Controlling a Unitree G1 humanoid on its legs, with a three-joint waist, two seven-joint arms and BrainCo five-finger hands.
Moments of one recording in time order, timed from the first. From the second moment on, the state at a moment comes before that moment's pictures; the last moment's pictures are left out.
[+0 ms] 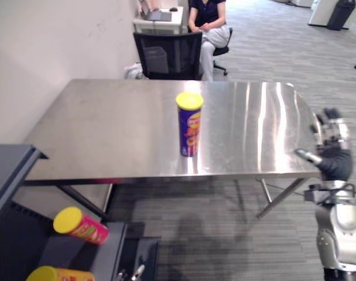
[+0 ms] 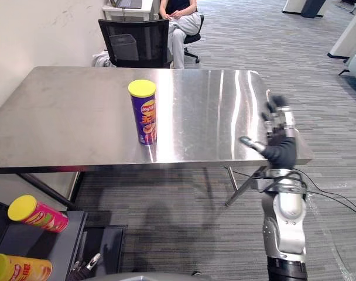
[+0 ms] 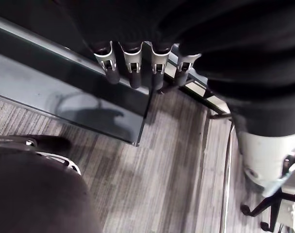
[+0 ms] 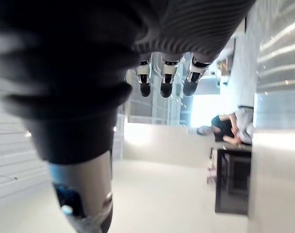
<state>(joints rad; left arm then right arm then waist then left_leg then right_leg) 0.35 0.08 0.16 0.84 -0.17 -0.22 0.13 0.01 -0.28 -0.16 -0.24 0.40 -0.19 0.12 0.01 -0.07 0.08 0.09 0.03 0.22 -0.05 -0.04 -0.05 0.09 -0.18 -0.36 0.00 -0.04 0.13</state>
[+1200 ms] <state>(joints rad) 0.37 0.08 0.06 0.76 -0.13 -0.23 0.15 -0.43 -0.30 0.06 0.29 0.31 -0.09 -0.08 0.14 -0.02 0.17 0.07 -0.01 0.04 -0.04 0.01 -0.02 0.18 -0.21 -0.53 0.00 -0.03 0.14</state>
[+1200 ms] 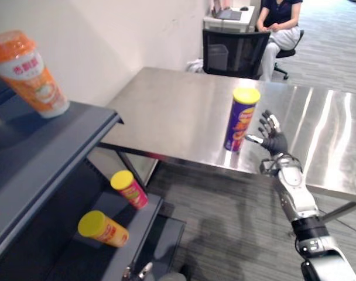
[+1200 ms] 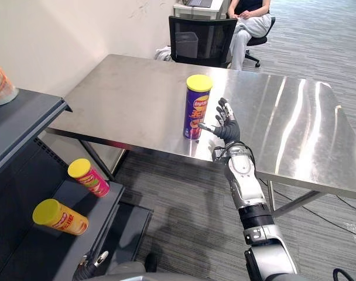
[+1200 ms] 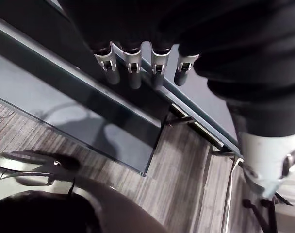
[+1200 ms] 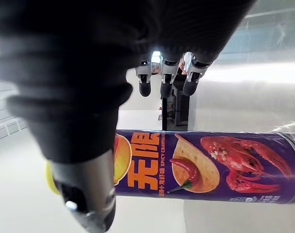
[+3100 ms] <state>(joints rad) 0.37 0.13 -0.05 0.75 -0.15 -0.23 0.13 -0.68 -0.40 0.08 0.52 0.28 -0.12 -0.12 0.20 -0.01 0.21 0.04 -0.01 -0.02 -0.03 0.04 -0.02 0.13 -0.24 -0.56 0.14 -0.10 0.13</state>
